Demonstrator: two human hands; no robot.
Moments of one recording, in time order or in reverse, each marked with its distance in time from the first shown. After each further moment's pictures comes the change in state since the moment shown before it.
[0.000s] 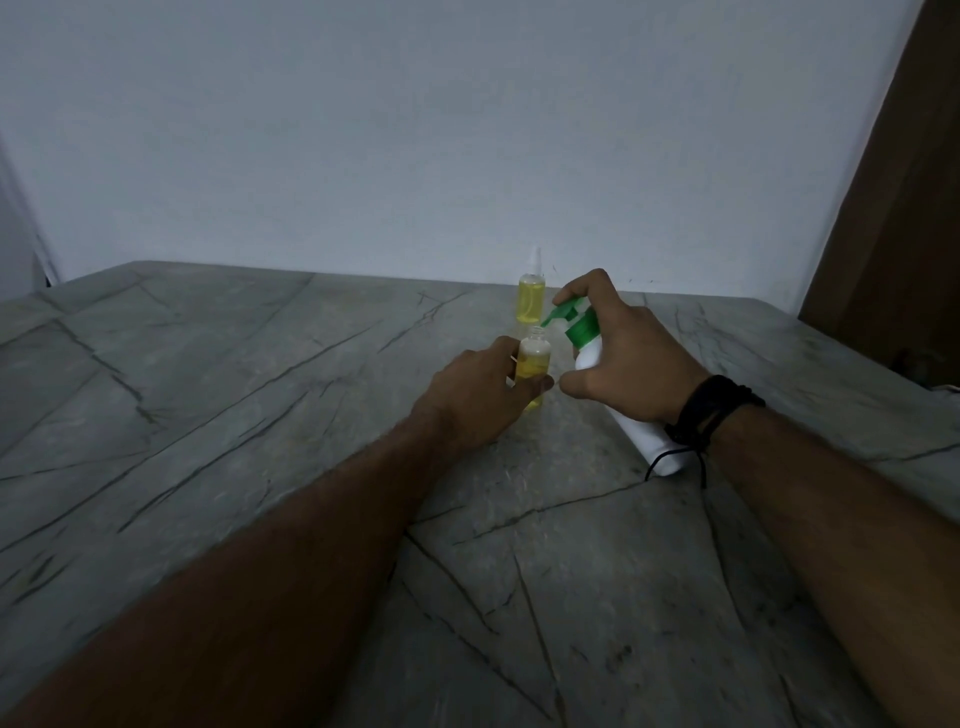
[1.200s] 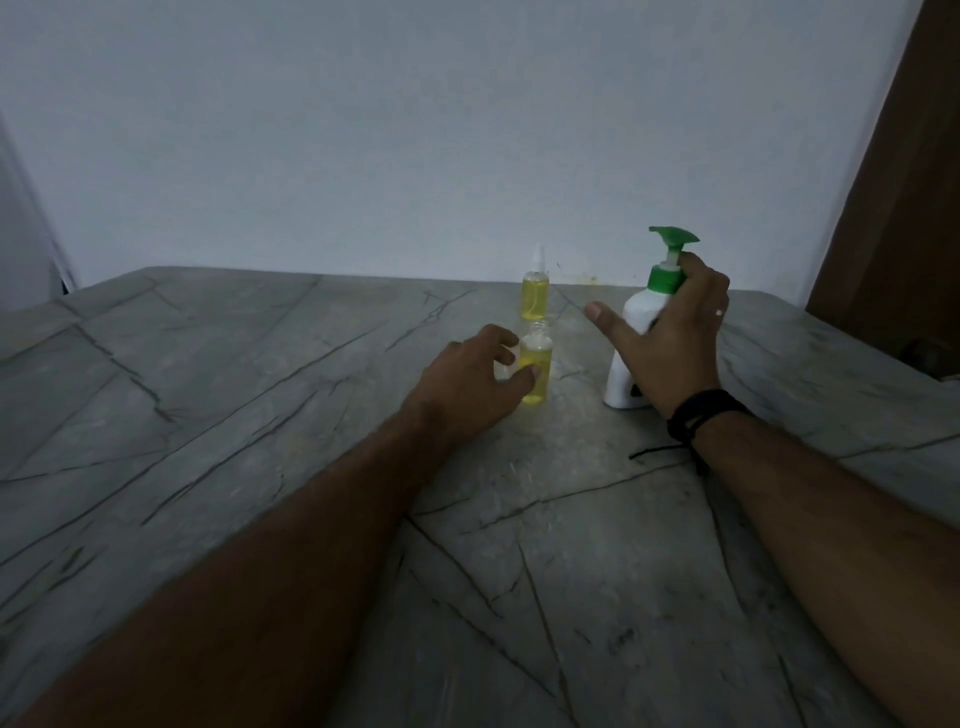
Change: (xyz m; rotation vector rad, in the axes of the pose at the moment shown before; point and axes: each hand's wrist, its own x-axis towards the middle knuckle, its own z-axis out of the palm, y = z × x) left_hand -0.010 -0.007 -0.015 -0.053 0.056 0.015; right_hand 0.005 0.062 0.022 -0.007 0.651 0.156
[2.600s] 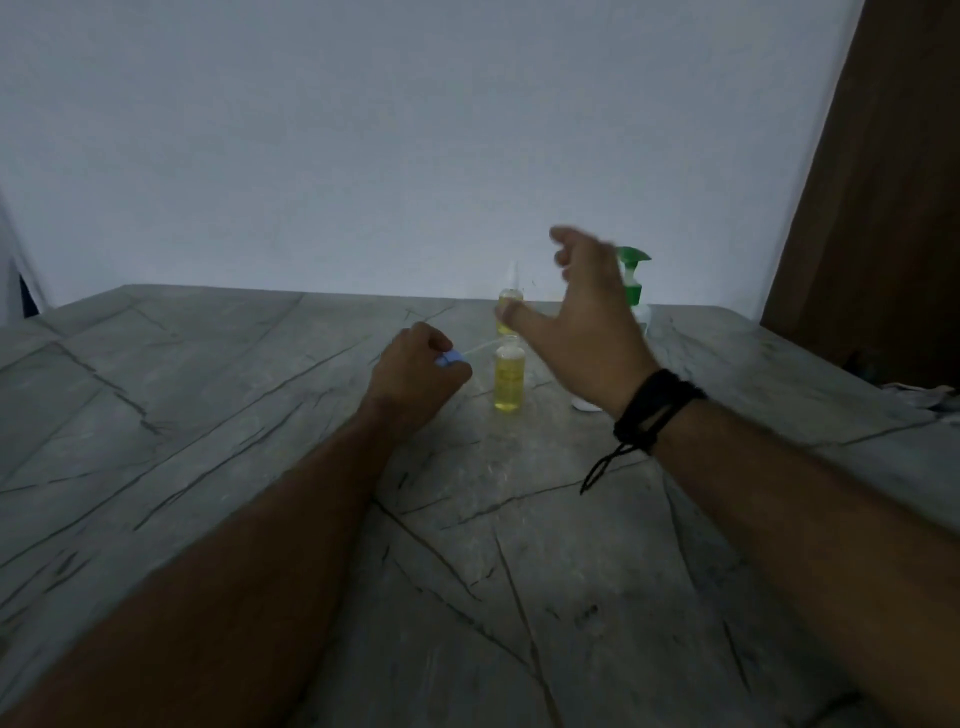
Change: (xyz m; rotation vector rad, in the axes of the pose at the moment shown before) left_hand 0.005 -0.012 -0.023 -0.123 0.258 -0.126; right_hand -0.005 -0.124 -0.026 0.054 -0.302 -0.016
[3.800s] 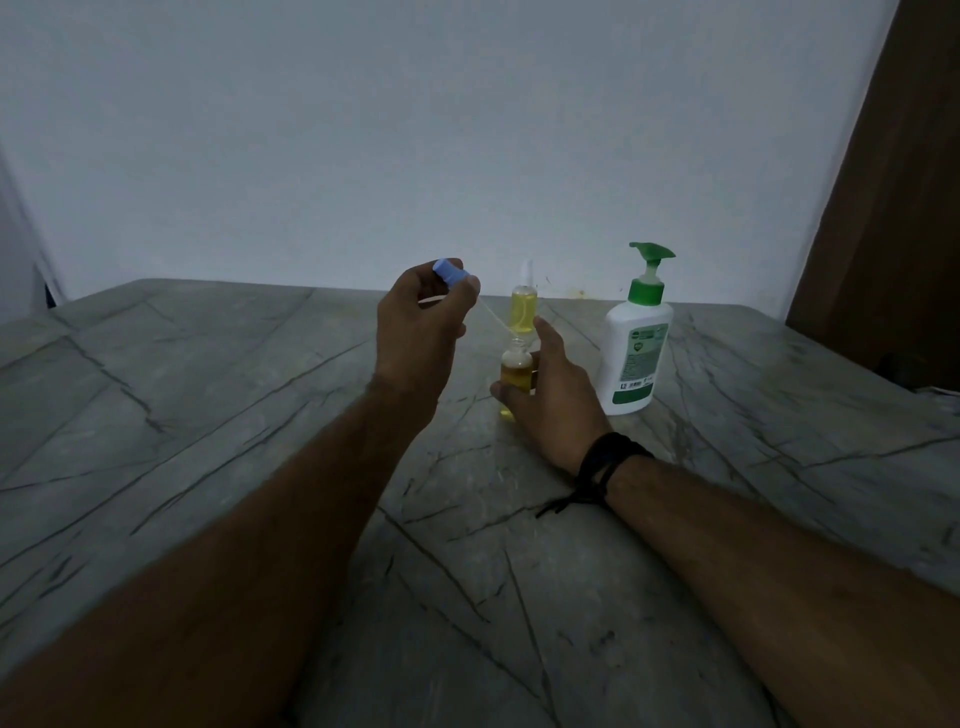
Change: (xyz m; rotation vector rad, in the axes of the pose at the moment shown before) left_hand -0.002 0.048 -0.013 -0.780 0.187 -0.067; right_hand -0.024 0.047 0.065 0.052 -0.267 0.246
